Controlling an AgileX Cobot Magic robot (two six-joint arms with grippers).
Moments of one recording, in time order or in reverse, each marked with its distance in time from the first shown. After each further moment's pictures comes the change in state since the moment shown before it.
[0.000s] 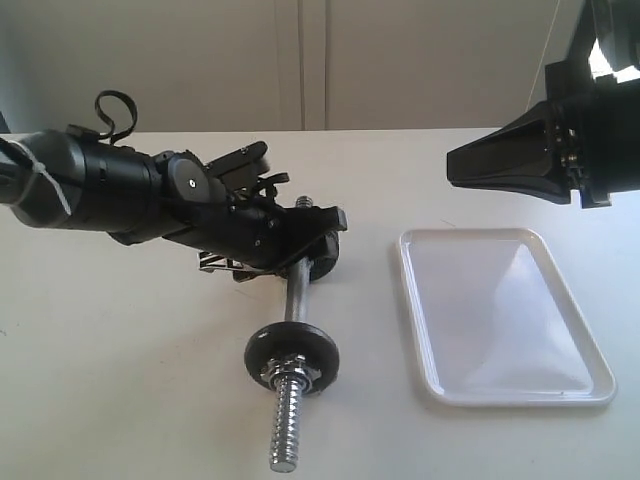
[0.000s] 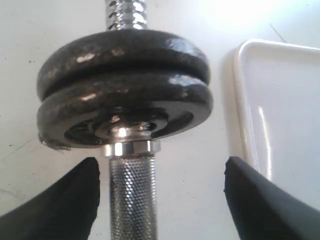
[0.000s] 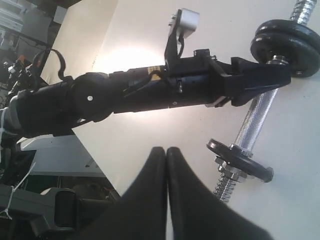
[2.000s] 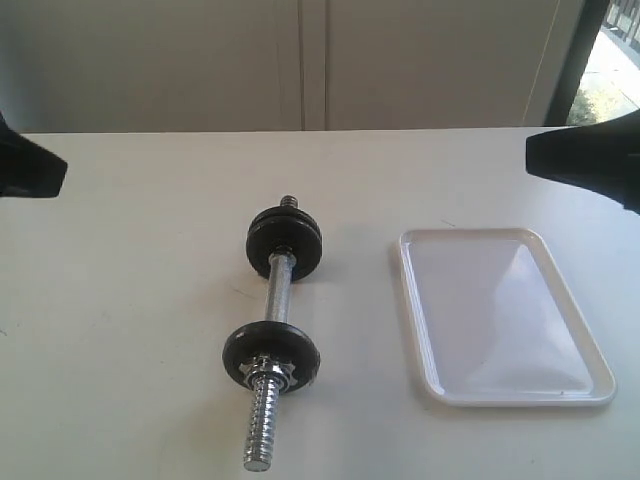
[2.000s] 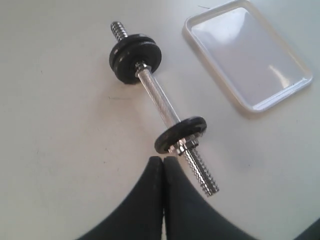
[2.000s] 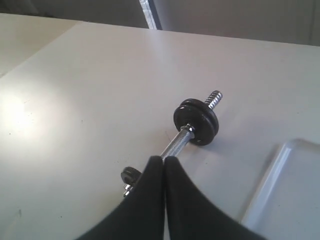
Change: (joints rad) left arm 0.066 -0.988 0.100 0.553 0.780 -0.022; right arm 0.000 -0.455 0.128 -0.168 -0.253 -0.152
